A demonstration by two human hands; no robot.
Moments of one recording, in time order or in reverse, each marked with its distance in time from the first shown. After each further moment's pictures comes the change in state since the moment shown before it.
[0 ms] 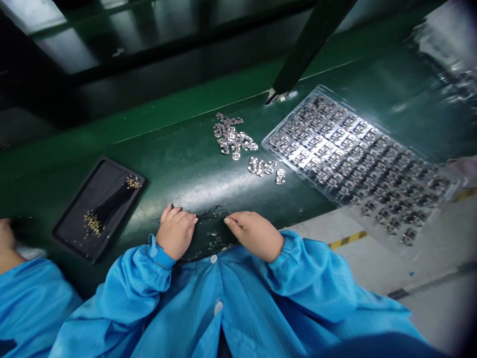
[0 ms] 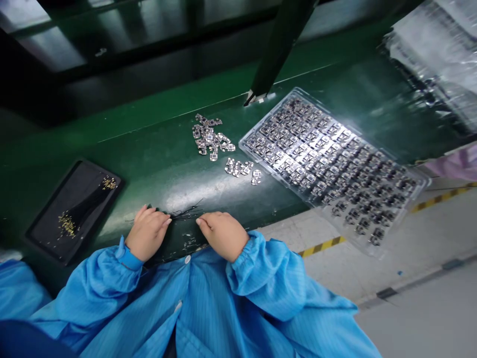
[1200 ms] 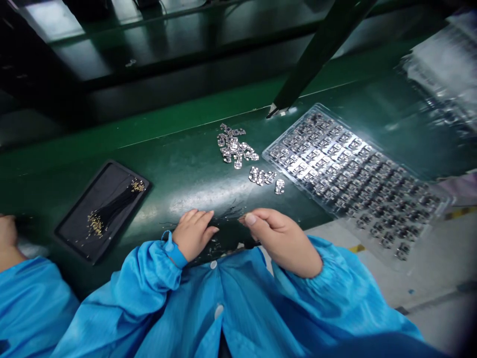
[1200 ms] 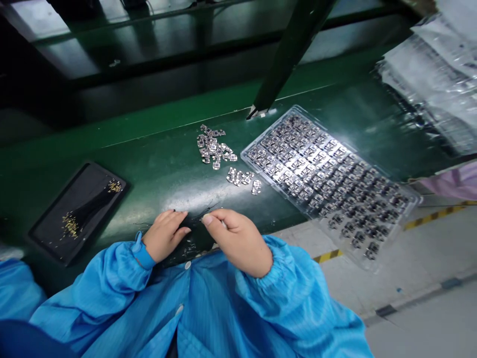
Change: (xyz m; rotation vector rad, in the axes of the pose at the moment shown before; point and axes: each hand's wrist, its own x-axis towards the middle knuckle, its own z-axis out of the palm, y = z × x) left_hand 0.016 0.023 0.002 -0.175 0.053 0.160; right_hand -0.019 -0.019 -0.048 0.595 0.217 0.114
